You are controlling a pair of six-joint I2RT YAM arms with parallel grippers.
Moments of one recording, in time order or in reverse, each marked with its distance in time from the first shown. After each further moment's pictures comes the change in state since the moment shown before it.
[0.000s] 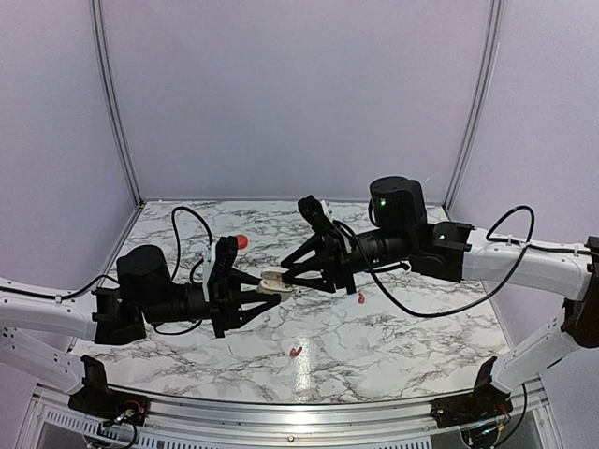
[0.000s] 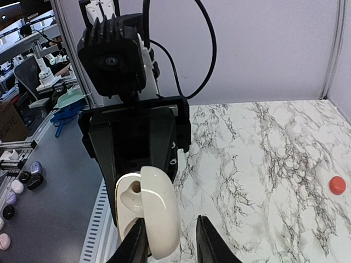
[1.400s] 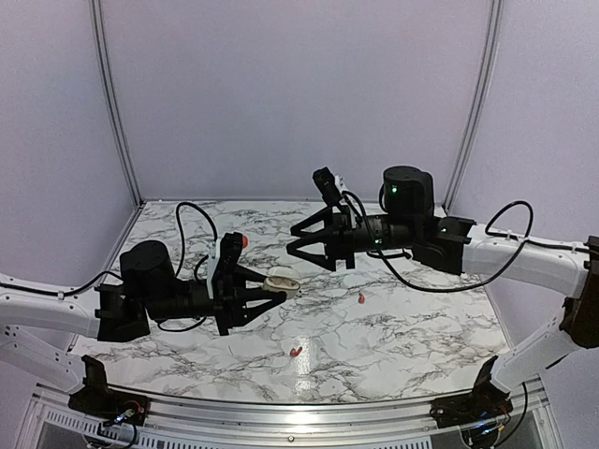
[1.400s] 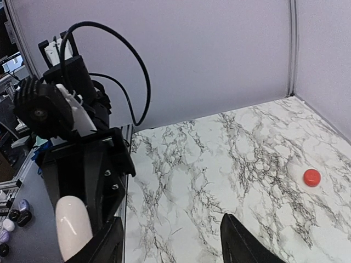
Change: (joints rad) left arm -0.001 0.030 0.041 -0.001 0.009 0.007; right arm -0.087 0.007 -0.003 0.124 0.063 0.159
